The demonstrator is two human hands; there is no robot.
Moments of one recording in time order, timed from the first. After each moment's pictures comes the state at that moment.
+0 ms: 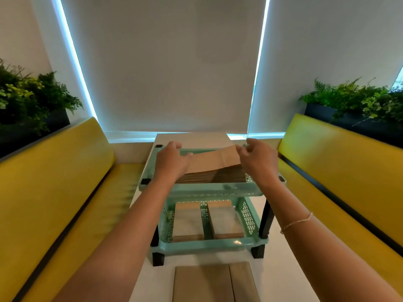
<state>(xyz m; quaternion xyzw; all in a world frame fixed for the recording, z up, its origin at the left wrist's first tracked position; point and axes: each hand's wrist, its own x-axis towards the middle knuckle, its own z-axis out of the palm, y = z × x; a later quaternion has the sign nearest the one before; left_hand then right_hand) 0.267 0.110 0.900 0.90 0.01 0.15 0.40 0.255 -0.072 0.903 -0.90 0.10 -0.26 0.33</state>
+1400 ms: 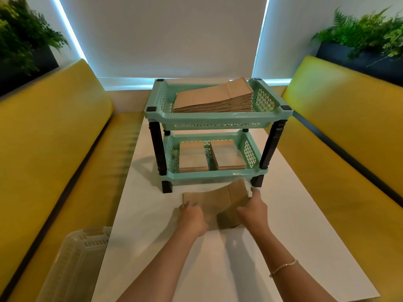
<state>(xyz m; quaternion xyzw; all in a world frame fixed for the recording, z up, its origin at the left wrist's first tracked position) 0.138 0.095 0.658 0.97 0.01 -0.18 0.17 0.121 -0.049 0.688 -0.84 0.26 0.03 0.48</state>
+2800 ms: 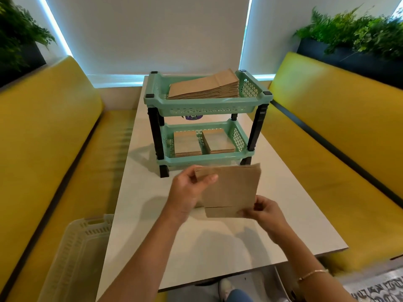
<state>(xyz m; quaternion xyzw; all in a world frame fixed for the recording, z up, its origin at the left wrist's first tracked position) 0.060 0.116 0.752 0.64 -0.07 -0.06 0.76 0.025 -0.085 0.682 -0.72 0.14 0.01 0.68</state>
